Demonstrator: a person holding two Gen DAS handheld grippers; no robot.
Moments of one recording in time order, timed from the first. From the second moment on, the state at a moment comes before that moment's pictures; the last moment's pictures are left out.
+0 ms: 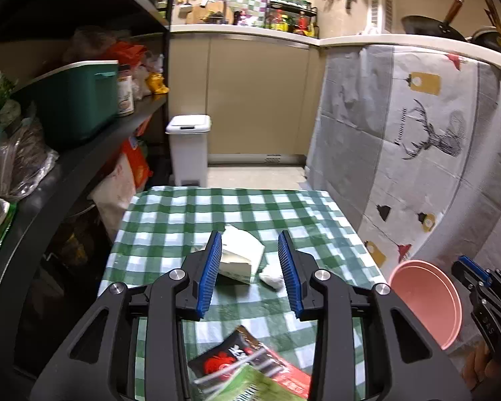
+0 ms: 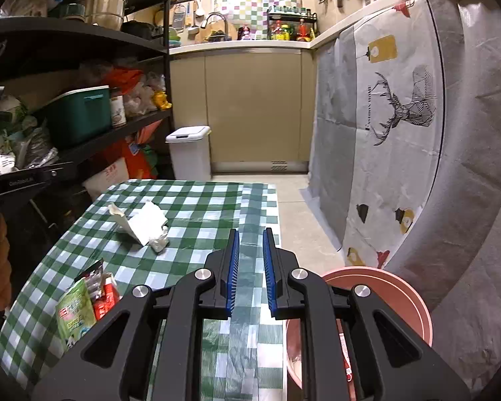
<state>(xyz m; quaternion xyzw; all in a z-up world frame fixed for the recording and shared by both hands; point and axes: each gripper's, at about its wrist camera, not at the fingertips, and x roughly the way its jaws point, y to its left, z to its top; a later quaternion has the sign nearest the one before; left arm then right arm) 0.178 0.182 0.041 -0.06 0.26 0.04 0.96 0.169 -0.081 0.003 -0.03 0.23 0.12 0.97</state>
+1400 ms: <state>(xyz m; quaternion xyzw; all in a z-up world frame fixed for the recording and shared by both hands) 0.204 0.259 0.011 -0.11 0.30 0.09 0.94 0.234 0.007 -0.036 -0.02 0.29 0.20 0.93</state>
